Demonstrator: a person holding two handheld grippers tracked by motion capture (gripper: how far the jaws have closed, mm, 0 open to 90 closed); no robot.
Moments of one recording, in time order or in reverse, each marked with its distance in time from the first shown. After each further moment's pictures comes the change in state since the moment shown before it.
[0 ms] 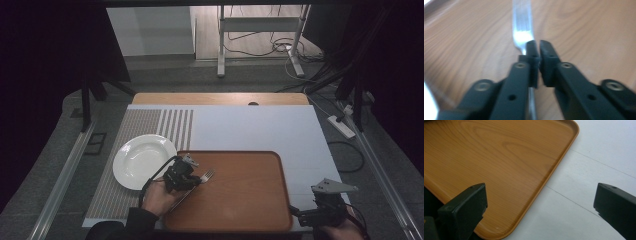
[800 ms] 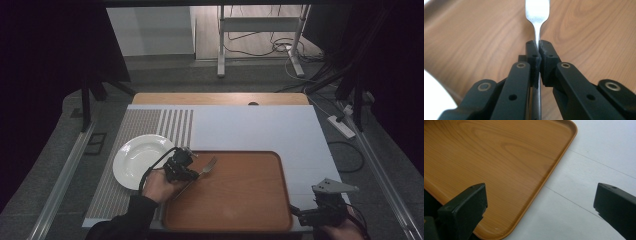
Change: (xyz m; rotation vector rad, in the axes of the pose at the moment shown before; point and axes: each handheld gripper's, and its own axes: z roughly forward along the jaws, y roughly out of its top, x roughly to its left) left arm 0.031 0.010 0.001 0.097 -0.033 -0.055; right arm -0.001 0.000 0.000 -0.004 -0.006 0.006
